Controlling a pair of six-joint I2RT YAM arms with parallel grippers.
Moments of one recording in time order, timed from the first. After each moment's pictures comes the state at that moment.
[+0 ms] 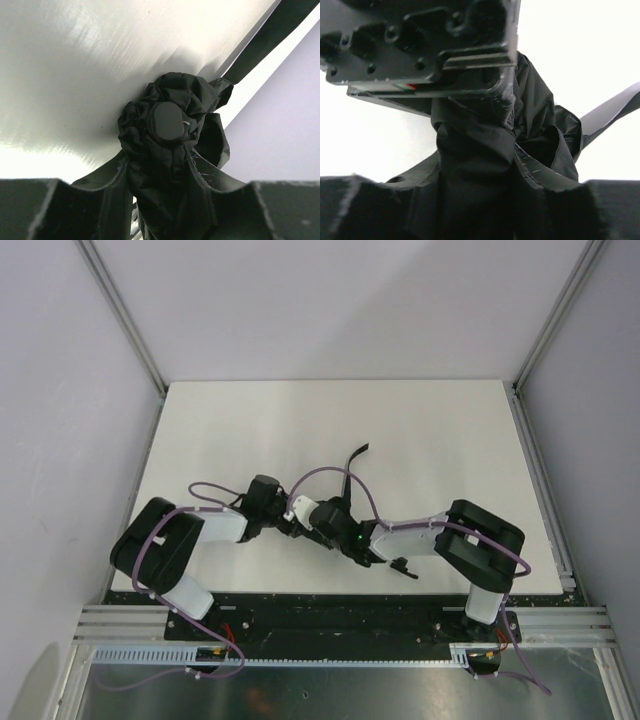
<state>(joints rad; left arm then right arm) -0.49 1.58 0.52 0.23 0.33 -1.47 1.10 1.78 0.89 0.19 0.33 -0.19</state>
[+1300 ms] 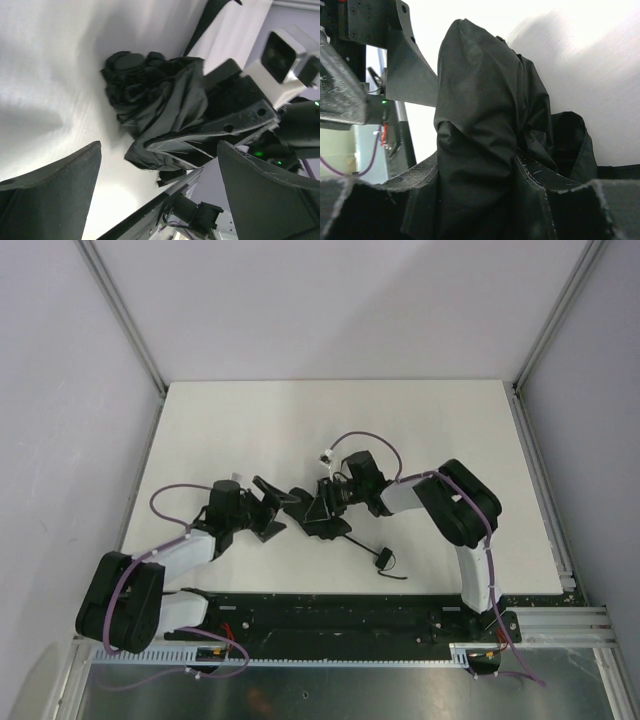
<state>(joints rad) -0.28 1.22 0.36 0.21 0.39 -1.22 0.67 2.06 1.02 0.44 -0.77 0.48</state>
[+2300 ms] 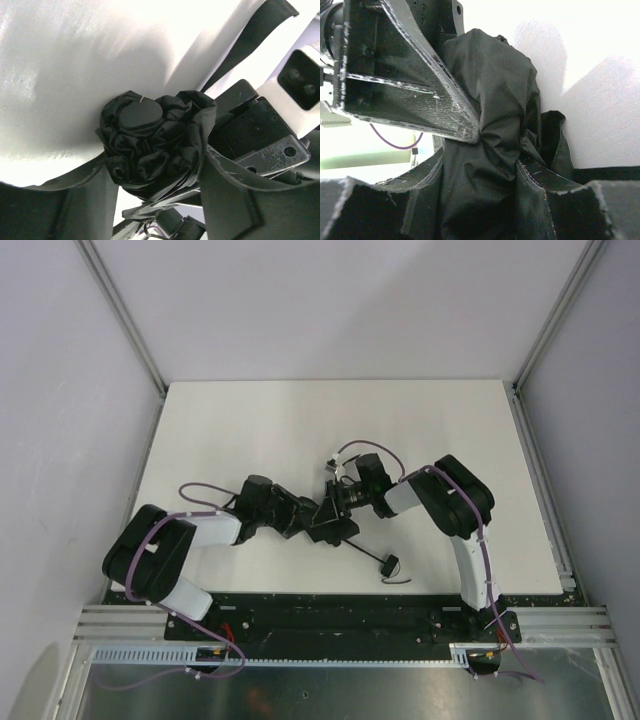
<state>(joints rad) -0.45 1.52 0.50 0.24 0.28 -1.44 0.61 2.16 1.00 0.60 -1.04 0.73</state>
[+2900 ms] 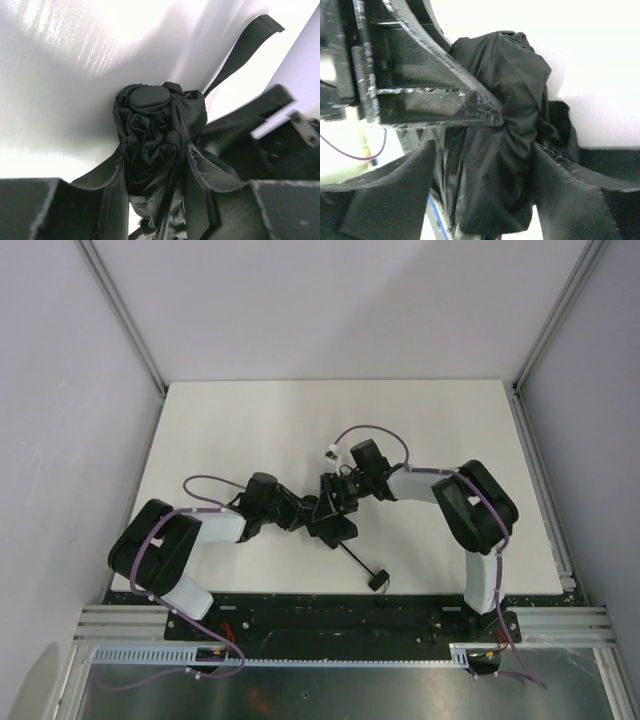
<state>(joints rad) -0.48 1.57 0.53 0.27 0.24 -1.35 0.62 2.00 1.12 0.06 -0.85 0.46</state>
